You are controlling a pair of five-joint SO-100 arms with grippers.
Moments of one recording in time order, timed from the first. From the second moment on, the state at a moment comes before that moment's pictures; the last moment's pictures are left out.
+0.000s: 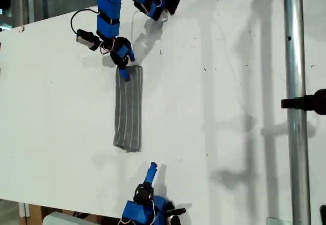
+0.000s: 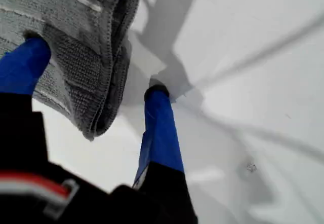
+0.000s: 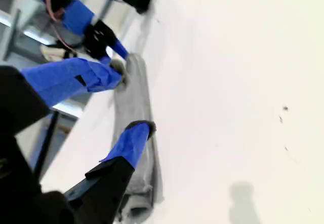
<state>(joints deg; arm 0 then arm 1) -3.3 193.5 161.6 69.8 -70.5 38.6 99.9 134.6 40.2 69.1</state>
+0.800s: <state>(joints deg) -1.8 198.5 164.5 69.6 -70.8 32.7 119.7 137.4 59.6 70.1</state>
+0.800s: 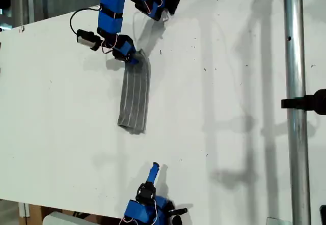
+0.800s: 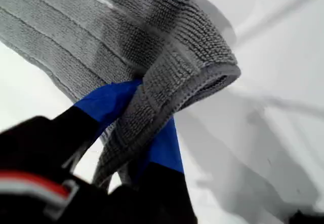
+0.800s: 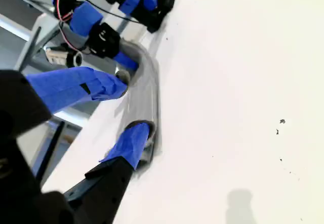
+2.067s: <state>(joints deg) -1.1 198.5 165.8 69.2 -70.5 22.9 113.0 119.0 20.5 63.0</state>
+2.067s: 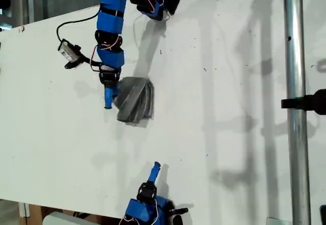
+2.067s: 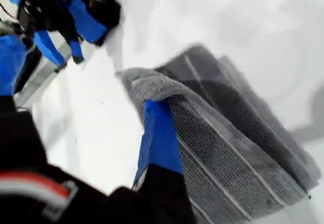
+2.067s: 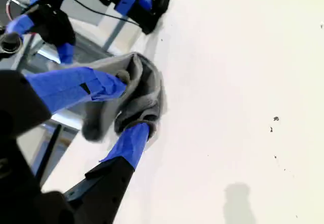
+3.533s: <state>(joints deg) 4.1 199.0 178.5 73.5 -59.6 18.6 188.0 166.2 75.8 78.2</state>
